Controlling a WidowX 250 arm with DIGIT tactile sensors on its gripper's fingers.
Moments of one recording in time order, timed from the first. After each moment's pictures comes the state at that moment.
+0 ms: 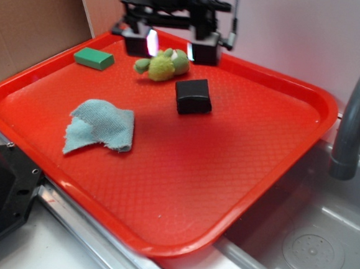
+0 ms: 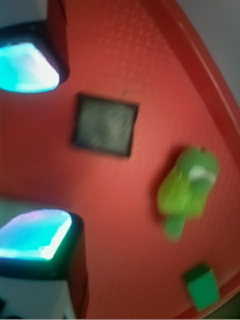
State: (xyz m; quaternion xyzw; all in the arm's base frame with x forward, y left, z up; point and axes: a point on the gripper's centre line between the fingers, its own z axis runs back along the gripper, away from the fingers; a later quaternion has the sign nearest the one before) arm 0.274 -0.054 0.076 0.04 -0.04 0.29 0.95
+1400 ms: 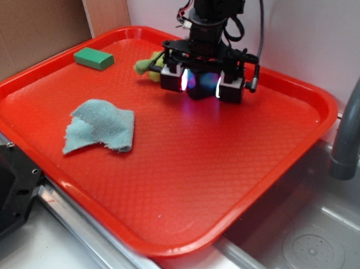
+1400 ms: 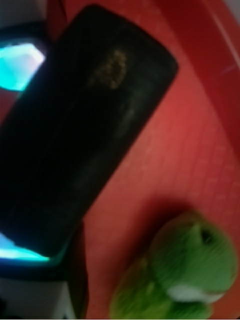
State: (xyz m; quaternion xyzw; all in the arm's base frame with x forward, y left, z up) arm 0.301 -0.040 0.018 0.09 -0.01 0.30 0.95
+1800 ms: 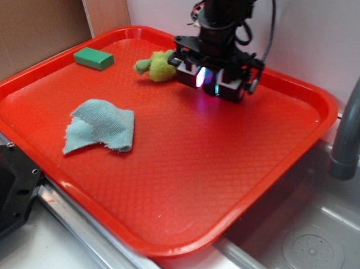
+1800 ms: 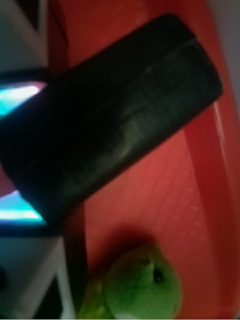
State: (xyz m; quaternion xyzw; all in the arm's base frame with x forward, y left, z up) arm 0.301 -0.041 0.021 0.10 -0.06 0.17 0.98
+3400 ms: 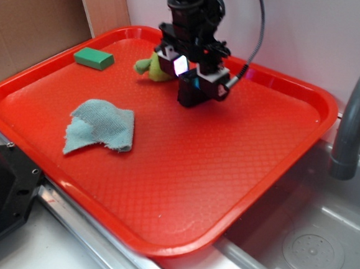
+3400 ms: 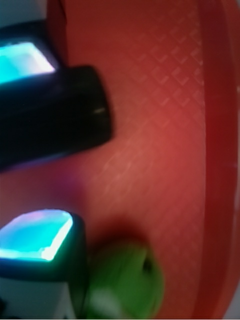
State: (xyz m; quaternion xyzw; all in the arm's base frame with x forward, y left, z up) arm 0.303 -0.038 0.031 -0.01 -0.04 0.03 1.00
